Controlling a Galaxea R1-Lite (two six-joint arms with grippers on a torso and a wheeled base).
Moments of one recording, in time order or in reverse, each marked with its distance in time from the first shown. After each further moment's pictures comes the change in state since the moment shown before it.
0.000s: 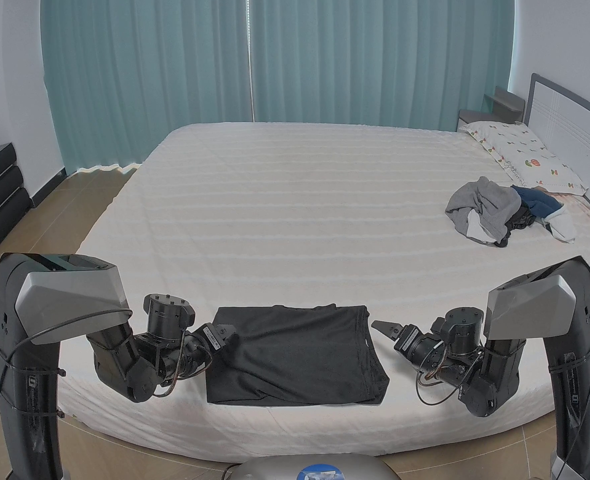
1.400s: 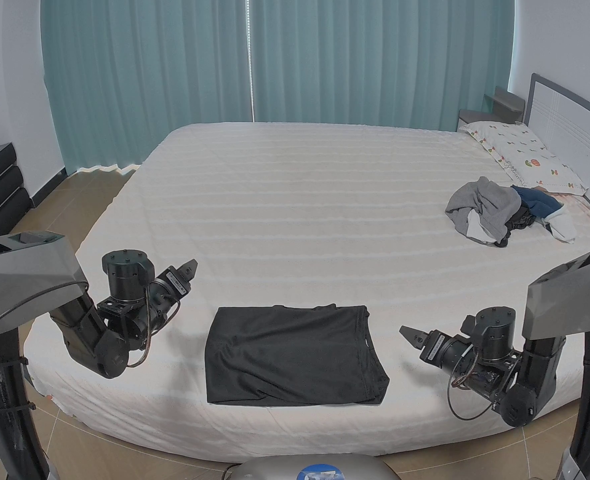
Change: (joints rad) left arm 0.092 -0.161 -0.014 -0.140 0.188 0.117; right arm 0.019 -0.227 0.267 0.000 -0.208 -0.257
